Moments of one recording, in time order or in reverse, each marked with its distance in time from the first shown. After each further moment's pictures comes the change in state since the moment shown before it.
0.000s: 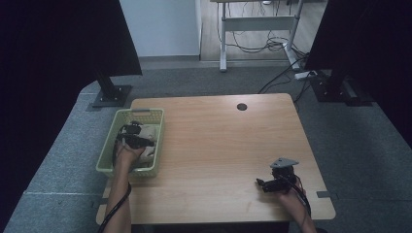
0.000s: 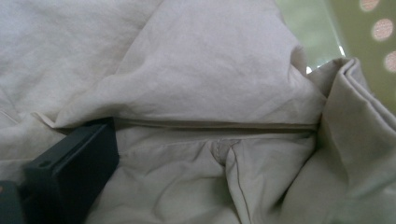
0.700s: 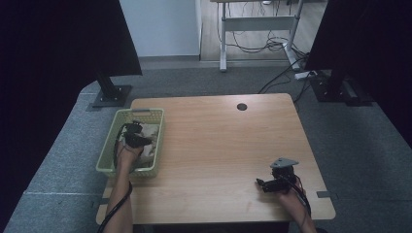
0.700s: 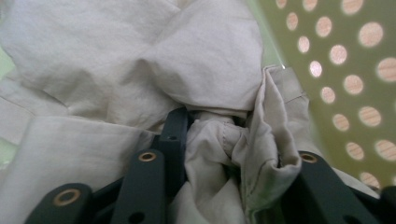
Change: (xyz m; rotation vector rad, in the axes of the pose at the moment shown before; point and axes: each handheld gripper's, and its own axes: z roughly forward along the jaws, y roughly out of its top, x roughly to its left) left arm -0.006 0.002 -0.013 -0.061 -0.086 0.045; right arm 0.000 0.000 0.000 0.000 0.000 0.000
